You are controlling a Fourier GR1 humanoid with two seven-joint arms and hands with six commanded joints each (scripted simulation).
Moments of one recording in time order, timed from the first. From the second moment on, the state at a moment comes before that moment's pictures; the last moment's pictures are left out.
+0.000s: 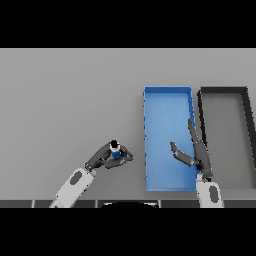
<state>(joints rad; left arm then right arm) -0.17 0.17 -0.56 -1.34 0.06 -0.12 -0.16 0.13 -0.16 0.07 -1.71 0.15 0.05 -0.11</state>
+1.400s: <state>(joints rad) -0.22 0.06 -0.51 -1.59 0.00 -0.22 -0.07 0.22 -0.17 0.09 -1.88 0.26 -0.02 -0.10</state>
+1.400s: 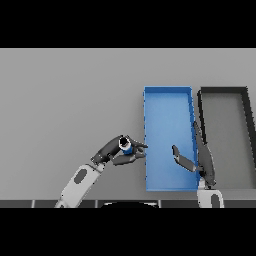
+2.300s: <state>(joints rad) -0.21 0.00 -0.45 -1.60 -0.07 -0.29 -0.03 -0.26 -0.35 0.30 -2.07 -0.28 0.40 0.37</state>
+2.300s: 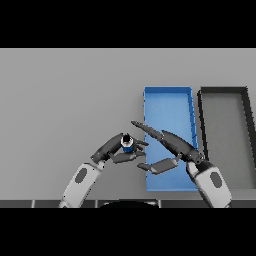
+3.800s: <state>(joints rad) -0.17 -0.09 -0.36 -1.61 -0.11 -0.42 0.00 -0.58 -0.19 0.49 -1.83 -0.29 0.40 0.36</state>
